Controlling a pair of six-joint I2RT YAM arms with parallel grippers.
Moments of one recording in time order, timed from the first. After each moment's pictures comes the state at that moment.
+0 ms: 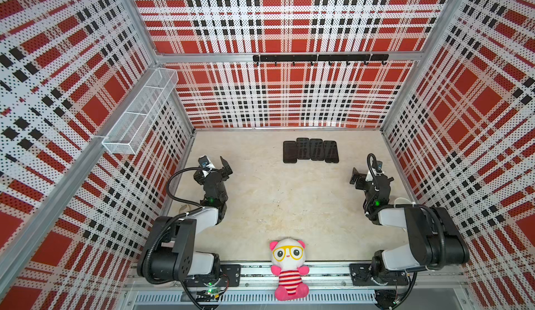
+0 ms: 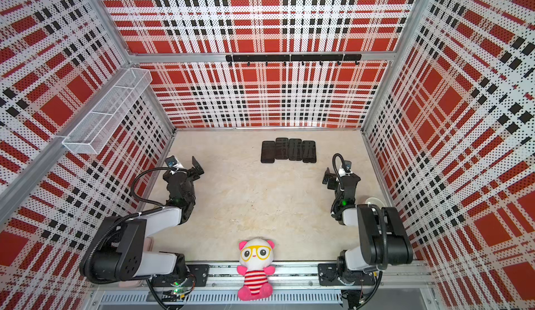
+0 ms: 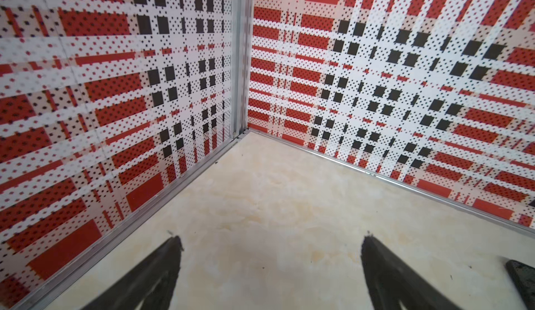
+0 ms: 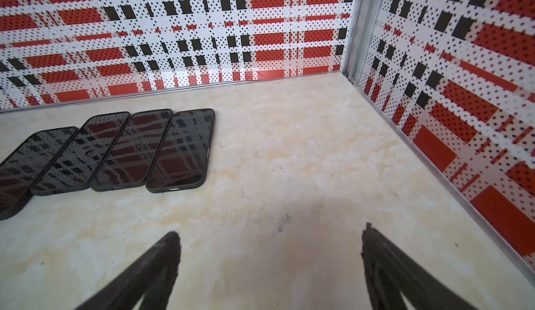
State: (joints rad) left arm -0.10 1.40 0.41 0.92 -0.50 -0.17; right arm 0.01 1.52 0.33 0.96 0.15 0.06
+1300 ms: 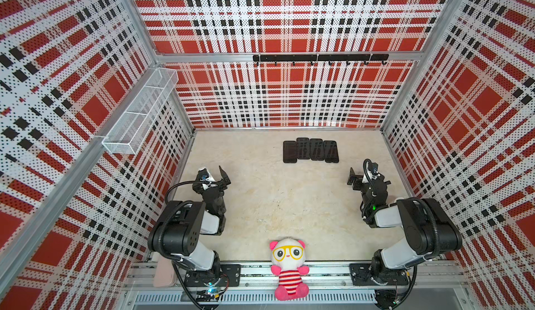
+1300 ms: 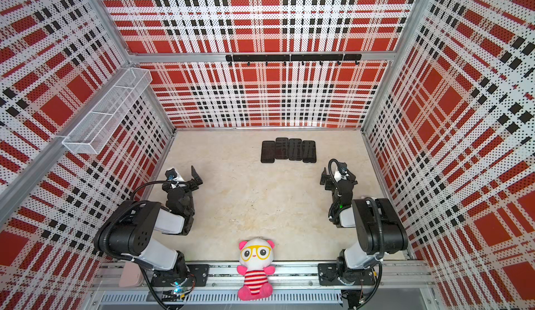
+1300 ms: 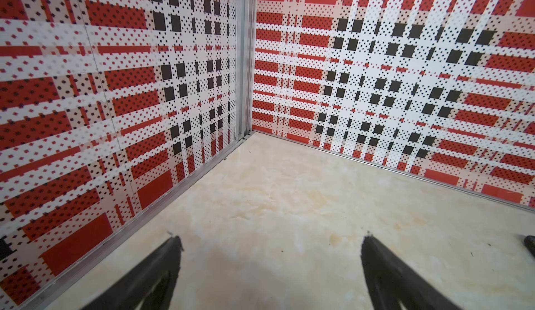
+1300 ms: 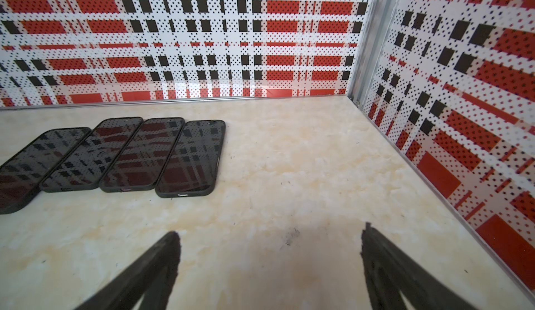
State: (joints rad) left arm -0.06 1.58 0.21 1.39 -0.45 -0.10; right arm 0.04 1.57 0.29 1.12 0.16 0.01
